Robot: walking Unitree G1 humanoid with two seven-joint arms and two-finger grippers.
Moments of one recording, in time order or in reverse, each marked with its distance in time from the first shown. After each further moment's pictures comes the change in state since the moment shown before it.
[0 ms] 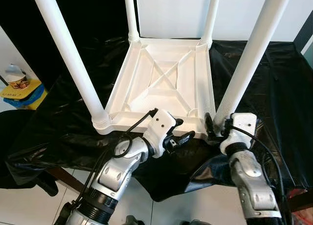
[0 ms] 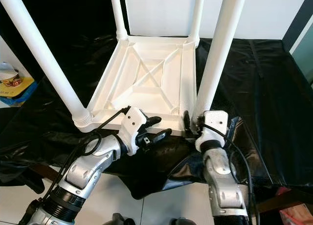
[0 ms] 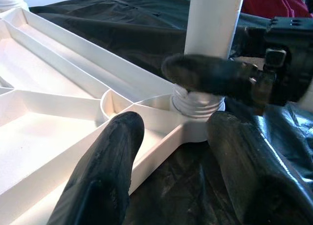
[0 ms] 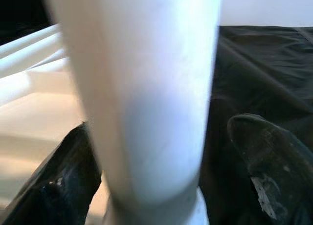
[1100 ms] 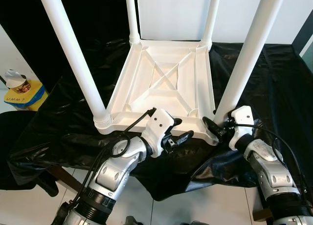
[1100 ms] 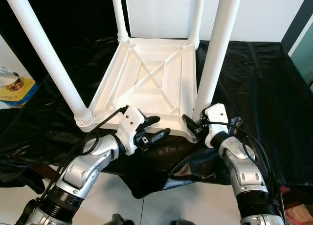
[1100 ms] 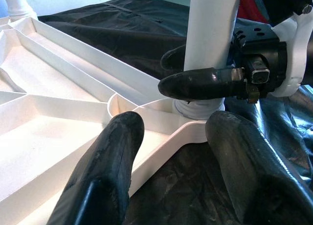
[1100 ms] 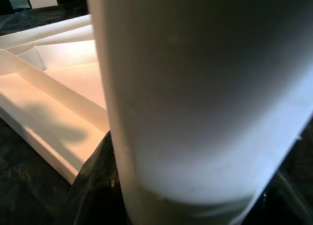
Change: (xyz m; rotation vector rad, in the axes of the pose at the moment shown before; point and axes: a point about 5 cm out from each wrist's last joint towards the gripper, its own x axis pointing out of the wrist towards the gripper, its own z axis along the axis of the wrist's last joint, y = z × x) left arm -0.003 0.003 -0.001 0.003 0.005 0.003; right arm 0.029 -0.024 -0.015 -0.106 0.077 0.398
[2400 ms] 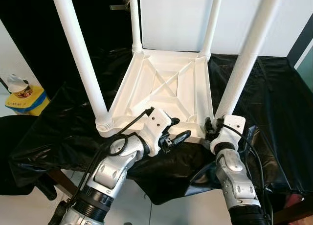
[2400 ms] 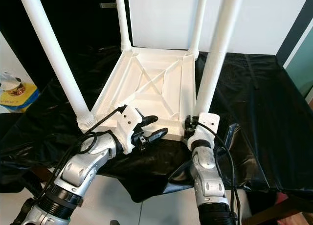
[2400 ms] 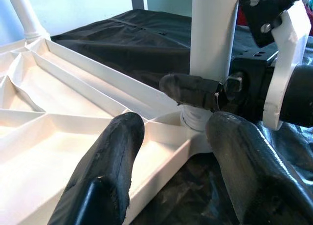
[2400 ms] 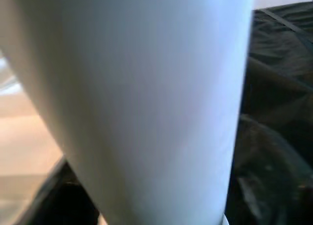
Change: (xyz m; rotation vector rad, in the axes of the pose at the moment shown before) left arm -0.002 0.008 0.002 0.028 0.002 0.019; right arm 0.011 0.044 -0.004 0.265 -0.020 -0.606
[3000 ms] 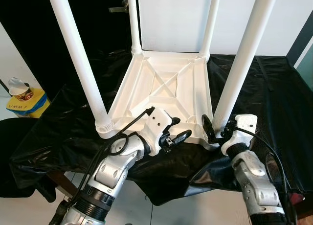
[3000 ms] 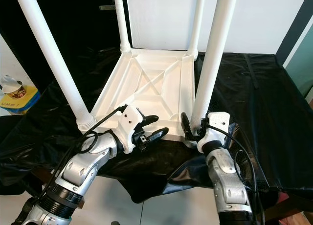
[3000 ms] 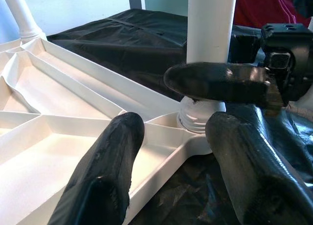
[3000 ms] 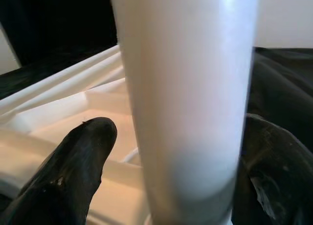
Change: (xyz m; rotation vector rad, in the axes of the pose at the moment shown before) left arm 0.000 0.000 -0.002 -0.007 0.007 0.001; right arm -0.011 -0.026 0.018 -0.084 -0.056 0.414
